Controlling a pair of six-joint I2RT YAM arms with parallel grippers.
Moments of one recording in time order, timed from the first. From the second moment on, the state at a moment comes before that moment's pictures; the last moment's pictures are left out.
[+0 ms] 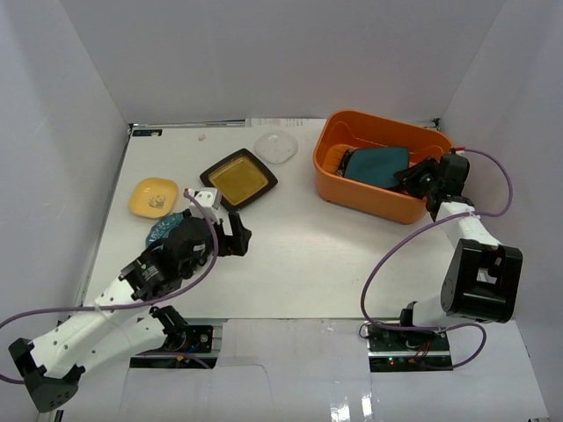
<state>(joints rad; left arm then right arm) -0.85 0.69 0.75 -0.51 -0.38 -0.48 -0.16 1.44 0.87 0.04 -0.29 0.77</state>
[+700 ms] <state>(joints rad) -0.40 1.21 0.79 -0.20 -0.30 -0.70 -0.13 1.11 0.84 0.02 -0.30 0.57</state>
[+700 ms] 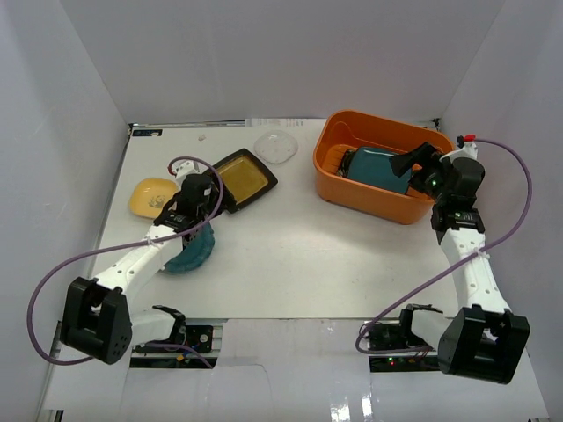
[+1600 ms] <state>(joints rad) -0.01 1.71 0.90 0.08 0.20 -0.76 0.52 0.91 0.56 0.09 -0.31 0.56</state>
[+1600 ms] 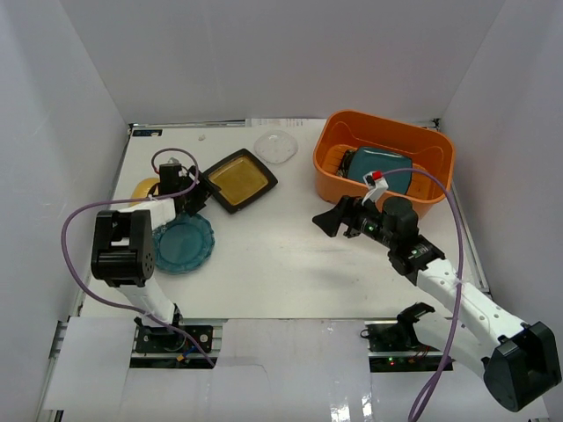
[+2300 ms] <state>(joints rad) -0.01 1.87 0.82 0.46 0.29 -0.96 0.57 0.96 0.54 0.13 -0.27 0.57</state>
